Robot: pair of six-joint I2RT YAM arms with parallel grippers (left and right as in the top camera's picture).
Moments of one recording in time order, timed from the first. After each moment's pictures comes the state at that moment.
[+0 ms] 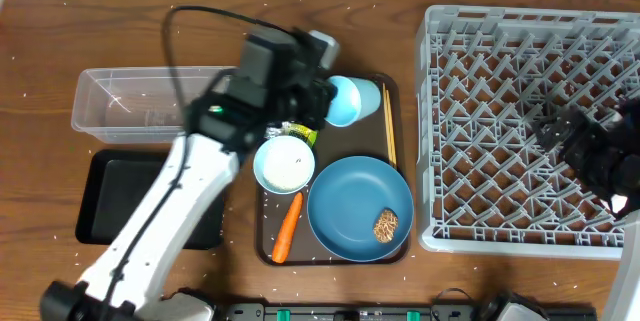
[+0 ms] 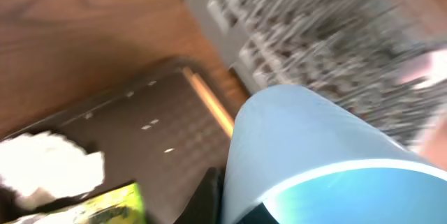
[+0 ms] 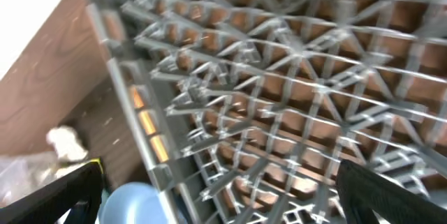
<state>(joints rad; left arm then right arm) -0.40 1.44 1.28 -0.58 0.45 -0.11 -0.49 1.16 1.19 -1.09 -0.42 0.24</state>
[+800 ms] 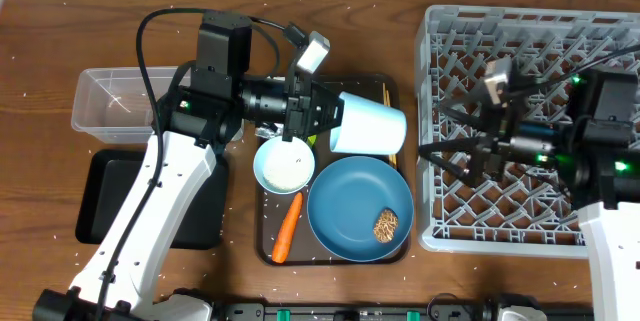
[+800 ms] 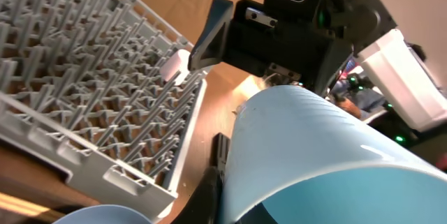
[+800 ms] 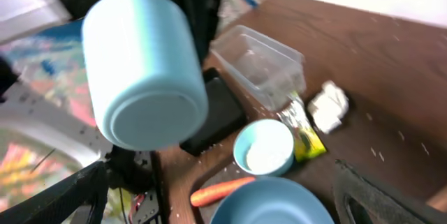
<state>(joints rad) -0.29 1.43 1.28 -0.48 1.36 -0.11 -0.05 1.16 1.19 -0.88 -1.25 -0.35</state>
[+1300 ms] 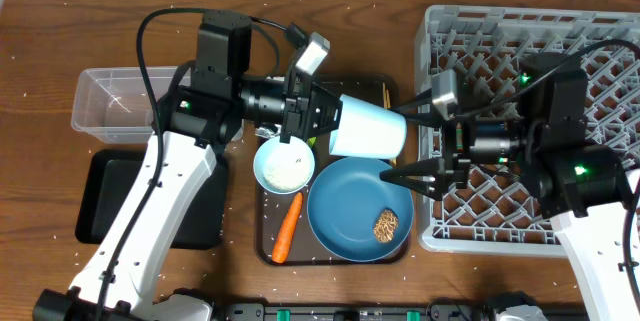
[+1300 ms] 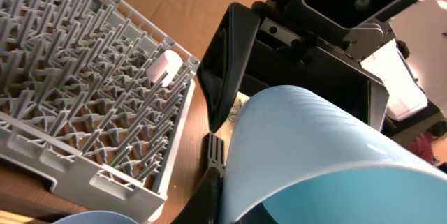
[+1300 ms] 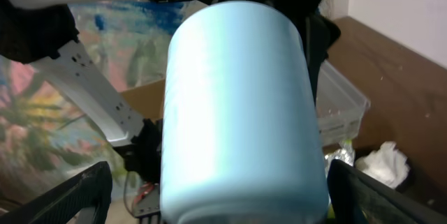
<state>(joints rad) -0.30 1.43 1.28 -0.47 1.40 -0.11 0.20 1.16 1.19 -0.68 -1.26 -0.35</state>
